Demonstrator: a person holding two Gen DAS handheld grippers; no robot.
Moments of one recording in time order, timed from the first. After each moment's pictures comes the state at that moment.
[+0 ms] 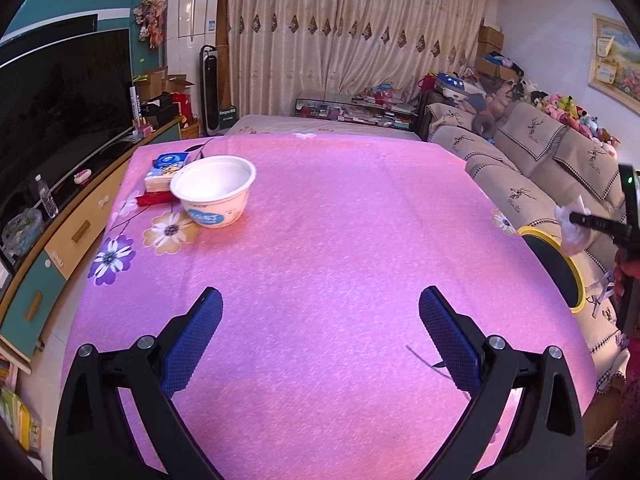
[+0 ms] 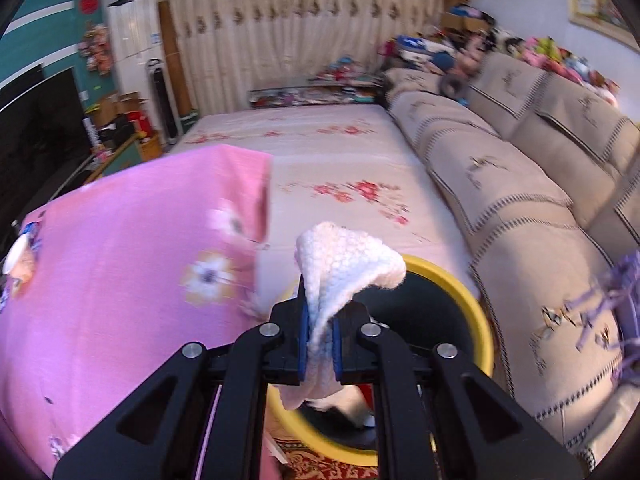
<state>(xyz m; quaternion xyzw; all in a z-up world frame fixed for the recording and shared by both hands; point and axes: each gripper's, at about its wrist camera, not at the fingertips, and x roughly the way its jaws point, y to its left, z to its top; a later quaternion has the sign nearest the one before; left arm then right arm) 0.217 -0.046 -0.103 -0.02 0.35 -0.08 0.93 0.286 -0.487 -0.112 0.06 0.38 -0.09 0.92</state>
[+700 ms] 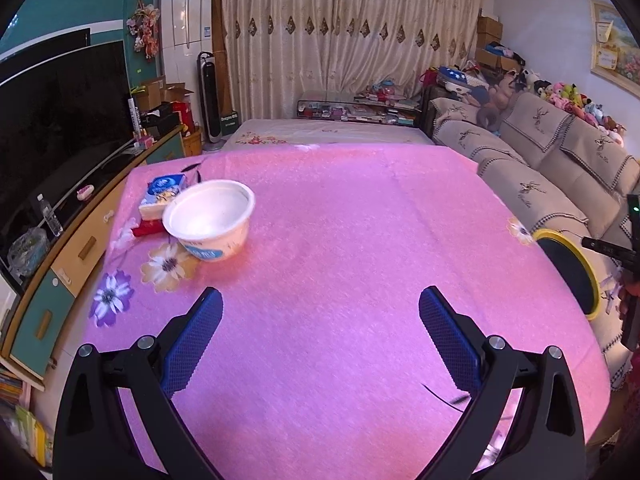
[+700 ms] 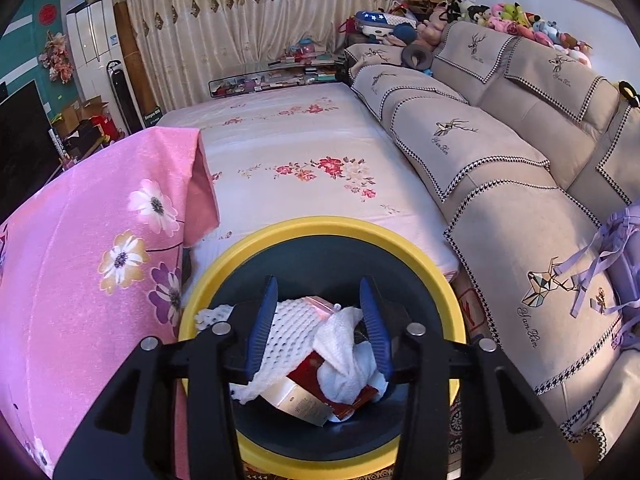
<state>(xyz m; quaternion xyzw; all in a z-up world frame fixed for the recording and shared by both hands) 0.261 -0.040 -0.095 0.02 0.35 -0.06 0.93 0.289 -0.521 -0.154 0.08 0.40 -0.13 0.90</state>
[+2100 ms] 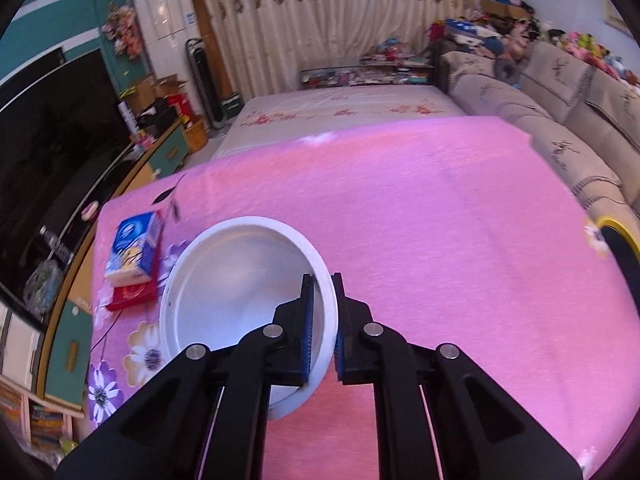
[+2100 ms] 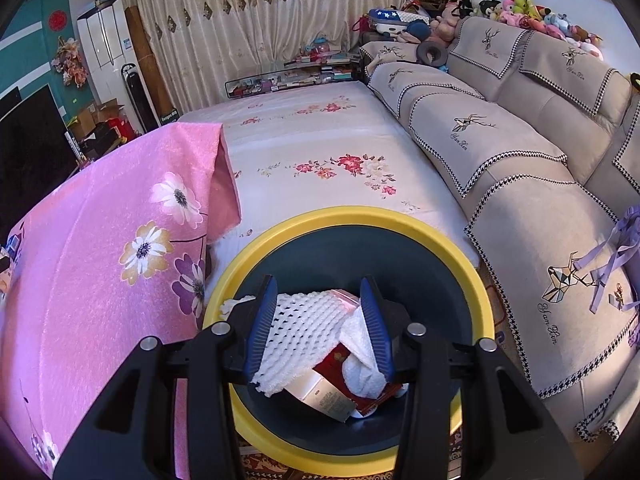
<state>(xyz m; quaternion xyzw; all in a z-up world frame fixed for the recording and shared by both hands) 0.389 -0.073 -0.120 0.10 0.40 -0.06 0.91 0.281 -0.518 -0.159 0.10 0.40 -0.10 0.91</state>
